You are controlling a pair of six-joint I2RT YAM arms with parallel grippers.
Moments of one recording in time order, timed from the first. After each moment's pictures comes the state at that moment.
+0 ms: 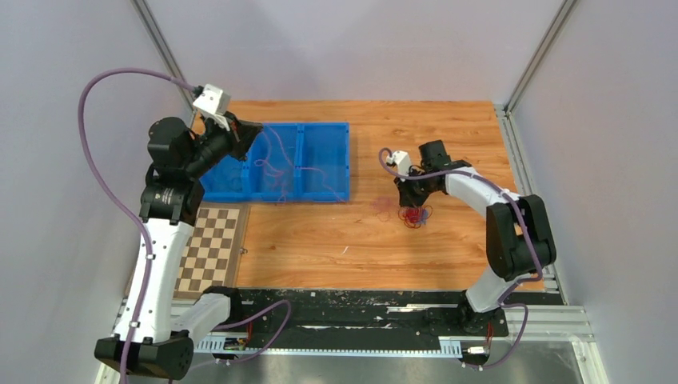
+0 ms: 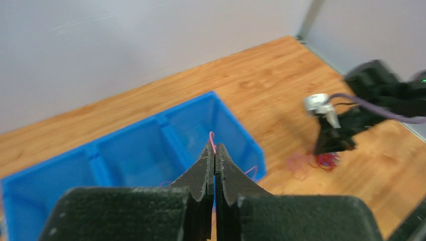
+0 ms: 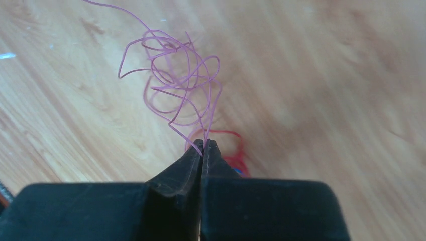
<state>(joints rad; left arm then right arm) -0.13 1.00 1.26 -0.31 0.53 -0.06 0.29 1.70 1.05 -0.50 -0.48 -0.53</state>
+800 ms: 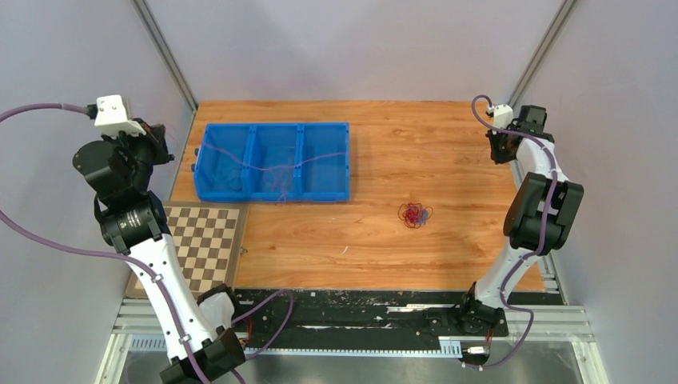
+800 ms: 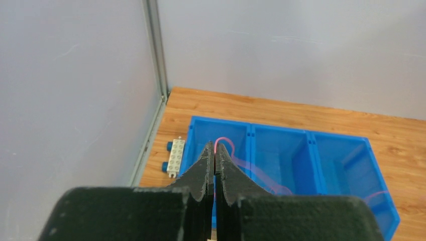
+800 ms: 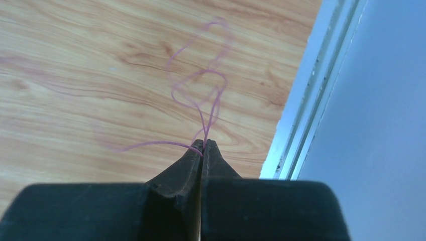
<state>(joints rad) 0.52 0.89 1.28 -0.39 0.43 -0.08 -0.32 1.87 1.49 -0.51 -0.26 -0.58</state>
